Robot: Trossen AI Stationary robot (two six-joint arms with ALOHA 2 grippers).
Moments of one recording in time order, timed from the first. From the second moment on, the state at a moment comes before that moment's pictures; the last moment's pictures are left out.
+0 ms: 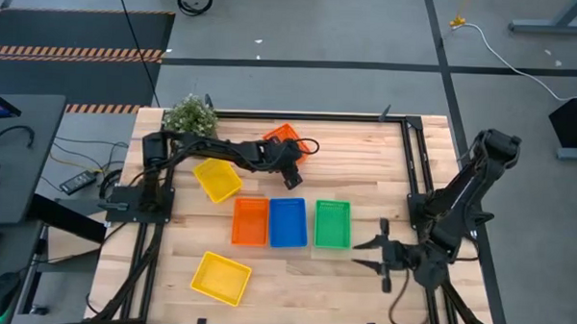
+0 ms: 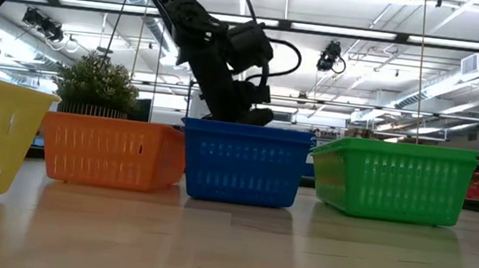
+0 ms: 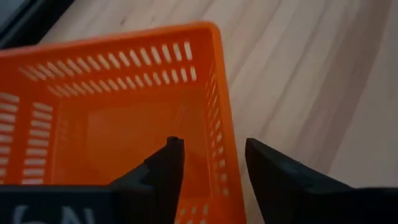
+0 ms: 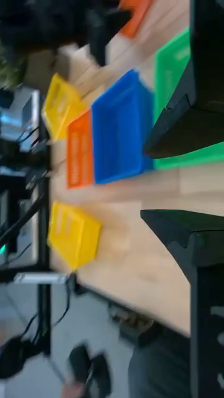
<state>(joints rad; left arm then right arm) 0.24 1.99 1.26 -0.17 -0.27 -0.17 0.99 1.22 0.61 0.02 0.97 0.51</state>
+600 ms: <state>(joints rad) 0.12 1.94 1.26 -0.26 -0.52 0.07 1.04 1.21 0.63 0.07 0.98 0.44</state>
